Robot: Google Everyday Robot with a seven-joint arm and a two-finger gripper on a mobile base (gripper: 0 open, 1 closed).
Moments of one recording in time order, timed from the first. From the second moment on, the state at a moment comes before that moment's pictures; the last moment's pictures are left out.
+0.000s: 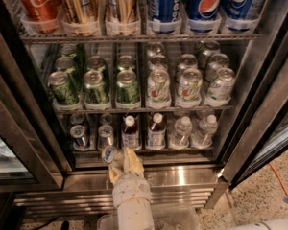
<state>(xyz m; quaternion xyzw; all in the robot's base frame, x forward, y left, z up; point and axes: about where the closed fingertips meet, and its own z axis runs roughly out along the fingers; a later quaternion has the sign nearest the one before) 0.485 0.036 0.709 -0.29 0.63 -0.21 0.69</state>
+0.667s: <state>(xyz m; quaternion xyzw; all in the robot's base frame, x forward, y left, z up) 0.480 0.006 0.727 -0.33 0.63 -0.19 0.68</state>
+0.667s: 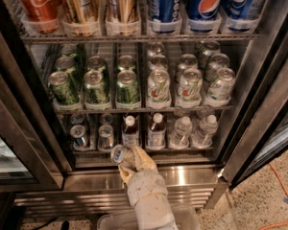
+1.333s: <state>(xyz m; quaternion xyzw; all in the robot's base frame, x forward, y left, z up) 0.492 0.020 0.733 -0.41 0.65 -0.11 0.62</state>
